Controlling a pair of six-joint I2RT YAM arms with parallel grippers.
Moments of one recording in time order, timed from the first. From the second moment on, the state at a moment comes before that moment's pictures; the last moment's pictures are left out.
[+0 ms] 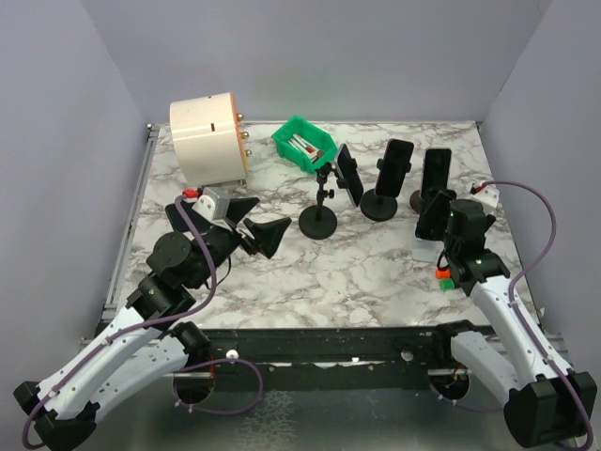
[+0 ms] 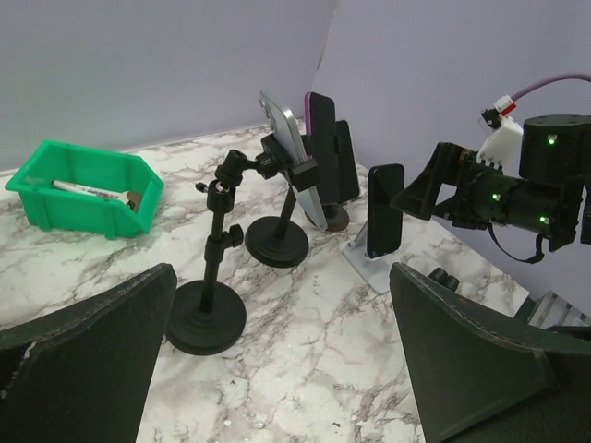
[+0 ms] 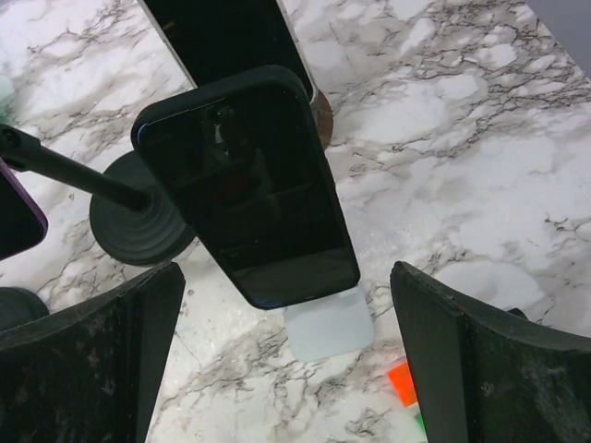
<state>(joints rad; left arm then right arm) -0.76 0.60 0.72 0.03 -0.03 -0.27 0.18 0.83 0.62 -0.28 0.44 0.44</state>
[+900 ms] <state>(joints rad) -0.77 0.58 0.72 0.04 -0.03 -0.27 0.10 1.03 0.62 -0.13 0.35 0.39</state>
